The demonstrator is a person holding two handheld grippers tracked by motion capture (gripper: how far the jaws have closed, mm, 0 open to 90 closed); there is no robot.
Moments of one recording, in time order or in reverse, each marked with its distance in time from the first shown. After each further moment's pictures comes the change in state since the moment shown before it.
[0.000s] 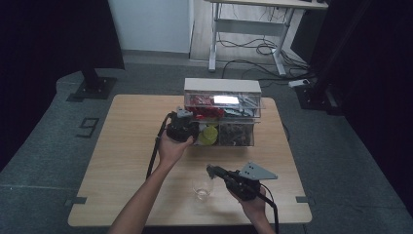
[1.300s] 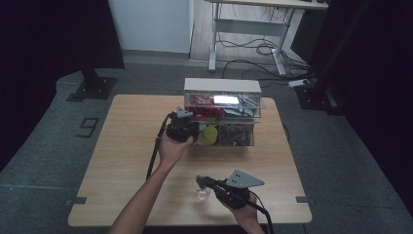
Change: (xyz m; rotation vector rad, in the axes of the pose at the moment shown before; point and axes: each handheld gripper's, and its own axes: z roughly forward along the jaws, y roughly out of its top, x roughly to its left) left arm -0.001 0.000 0.000 -0.003 0.000 -0.003; right arm 0.024 -0.015 0.016 0.068 0.065 -0.026
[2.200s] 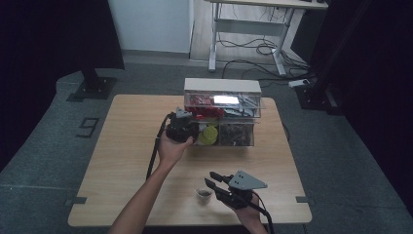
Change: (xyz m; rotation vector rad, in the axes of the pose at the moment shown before) left arm 0.001 -0.001 -0.001 -0.002 -0.008 -0.009; right arm -0.002 0.000 -0.007 -0.037 -0.066 -0.046
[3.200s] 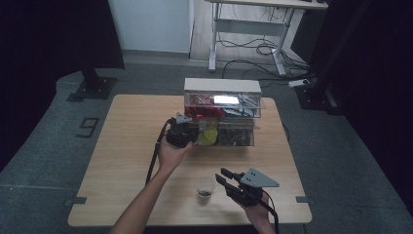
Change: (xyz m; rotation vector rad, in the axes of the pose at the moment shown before) left arm -0.002 -0.018 0.004 0.017 -0.011 -0.002; right arm -0.020 -0.002 -0.019 -0.019 -0.065 0.039
